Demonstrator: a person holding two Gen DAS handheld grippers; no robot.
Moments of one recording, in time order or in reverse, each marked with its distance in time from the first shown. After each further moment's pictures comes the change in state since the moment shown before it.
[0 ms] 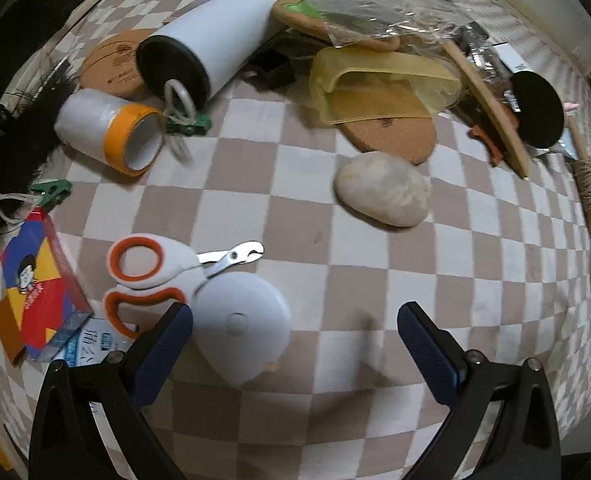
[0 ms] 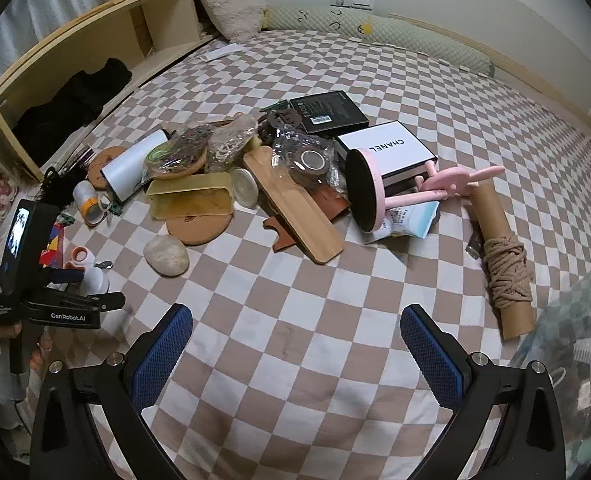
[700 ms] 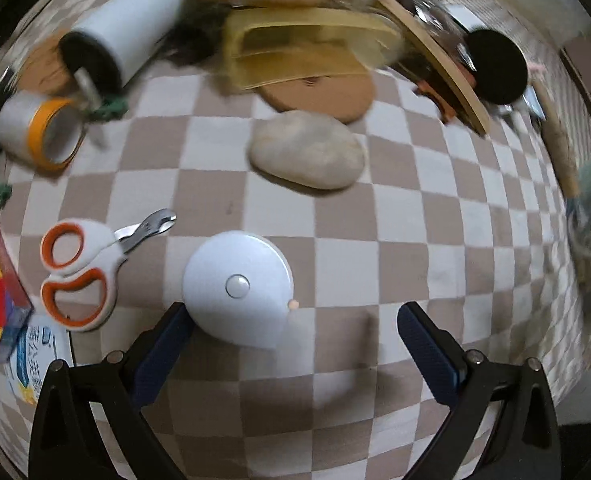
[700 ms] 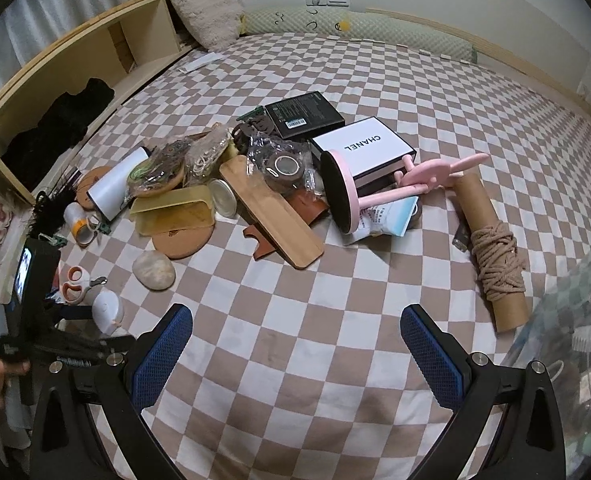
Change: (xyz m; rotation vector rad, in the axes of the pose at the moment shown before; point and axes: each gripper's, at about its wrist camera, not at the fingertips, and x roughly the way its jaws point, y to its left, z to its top) left arm 0.002 -0.039 -0.005 0.114 0.045 -0.108; right arm 0.001 -0.021 0.004 0.068 -0.001 -0.005
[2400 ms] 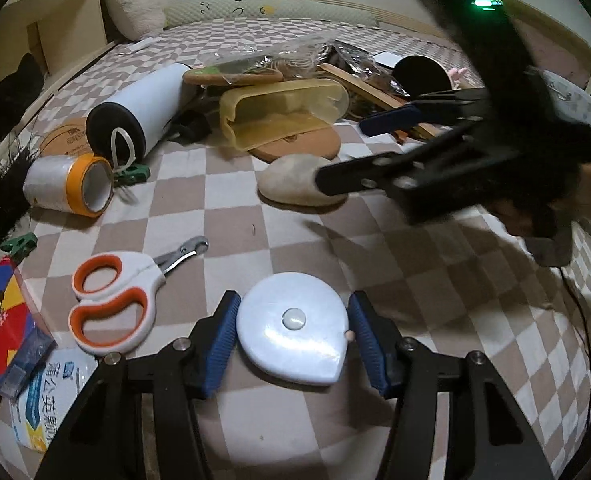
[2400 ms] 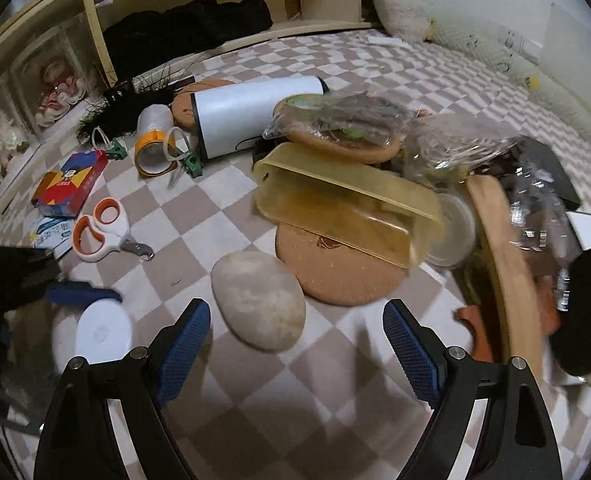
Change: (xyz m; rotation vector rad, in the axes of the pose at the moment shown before) left arm -0.007 0.037 -0.055 0.234 -0.430 -0.041; right arm 0.139 0.136 0.005 -0.465 -0.038 0.303
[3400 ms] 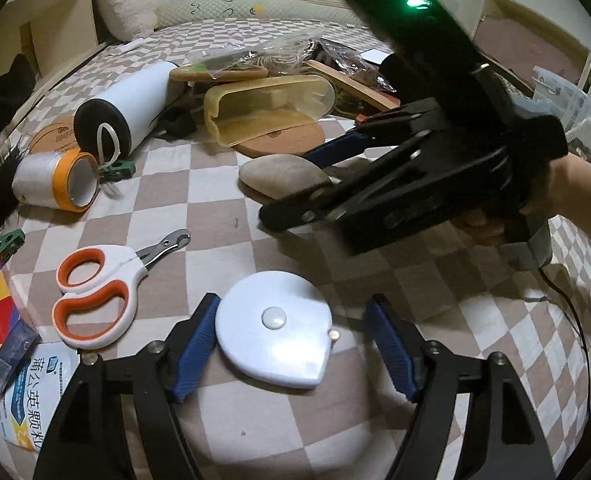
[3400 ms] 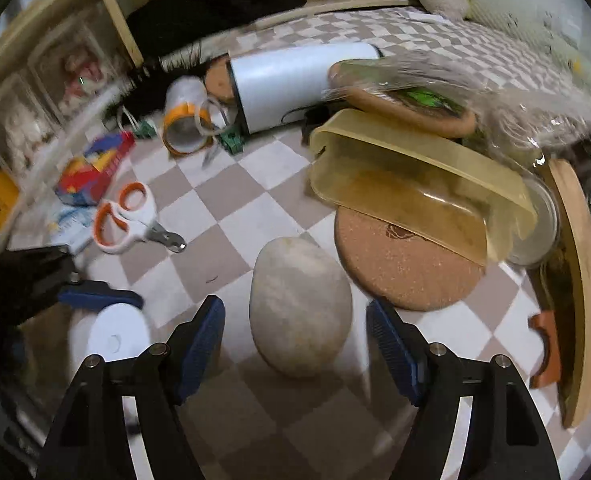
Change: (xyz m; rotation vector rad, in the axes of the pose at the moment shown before) left arm 0.001 -0.007 -0.005 0.009 -0.003 -0.031; right arm 0.019 0.020 -0.003 -0.034 0.061 0.112
